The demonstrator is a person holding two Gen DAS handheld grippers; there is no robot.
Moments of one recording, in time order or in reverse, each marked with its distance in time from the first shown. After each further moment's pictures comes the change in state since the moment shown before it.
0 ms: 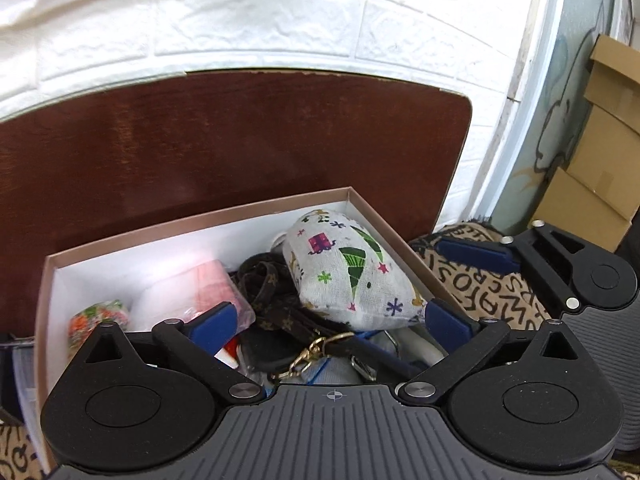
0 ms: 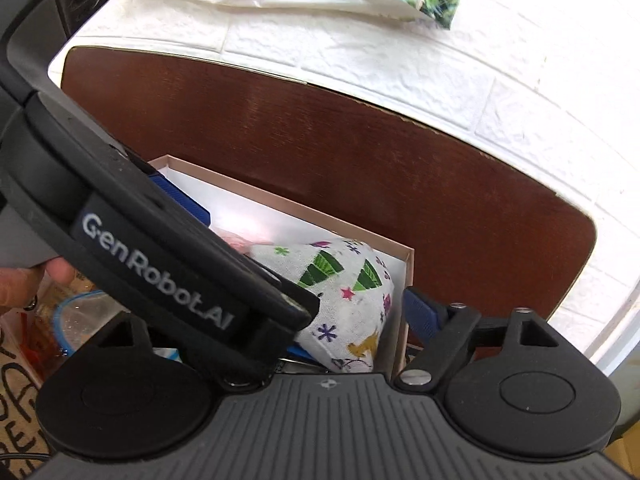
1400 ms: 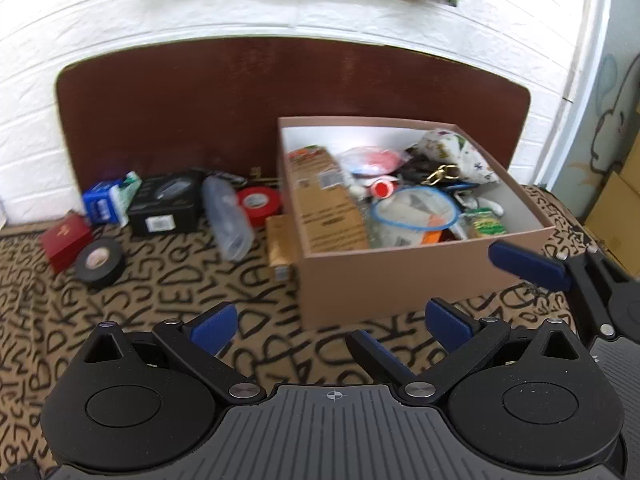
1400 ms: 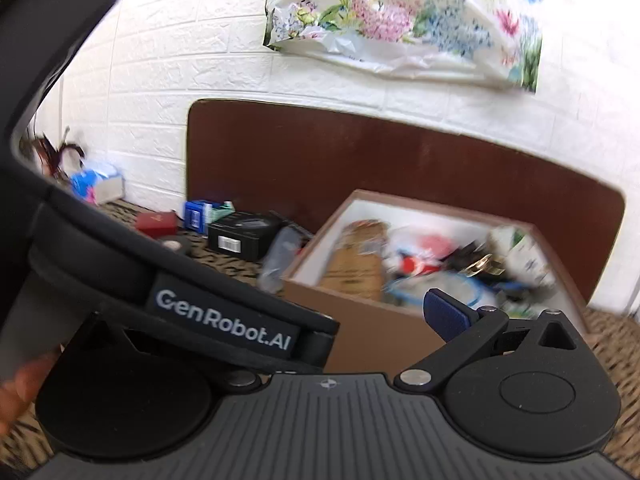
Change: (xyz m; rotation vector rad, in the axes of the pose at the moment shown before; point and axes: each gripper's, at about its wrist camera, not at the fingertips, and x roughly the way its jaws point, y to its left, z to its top) left arm -0.205 0.051 -0.161 -0.163 0.019 0.250; right arm -0.147 0.196 -0.008 0.184 -0.076 0.148
